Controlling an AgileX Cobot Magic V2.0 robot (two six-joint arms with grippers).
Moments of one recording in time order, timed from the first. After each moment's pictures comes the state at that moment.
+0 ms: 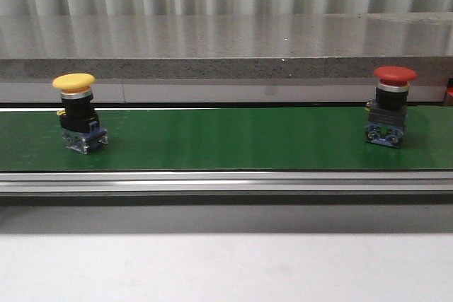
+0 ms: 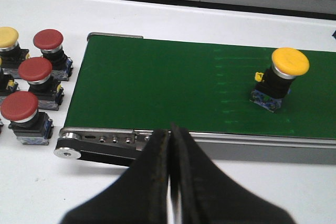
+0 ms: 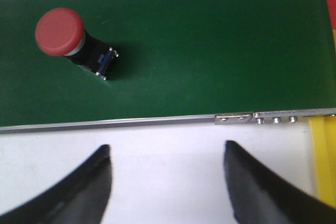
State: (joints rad) left arm 0.00 0.47 -0.53 -0.15 0.67 0.01; right arm -0.03 0.93 -0.78 0.16 0.82 0.10
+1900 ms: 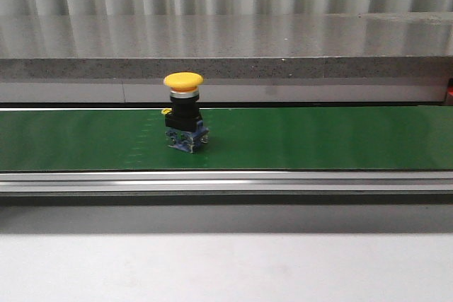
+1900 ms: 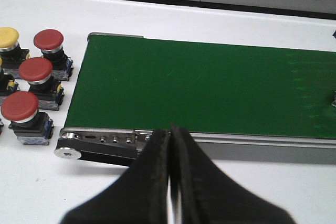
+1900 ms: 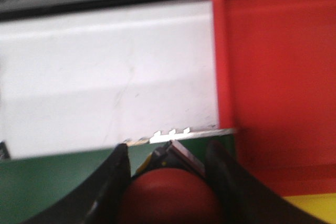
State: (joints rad) left arm 0.00 0.47 -0.53 -0.15 0.67 0.02; right arm -0.32 1.61 -1.39 0.25 0.79 -0.15
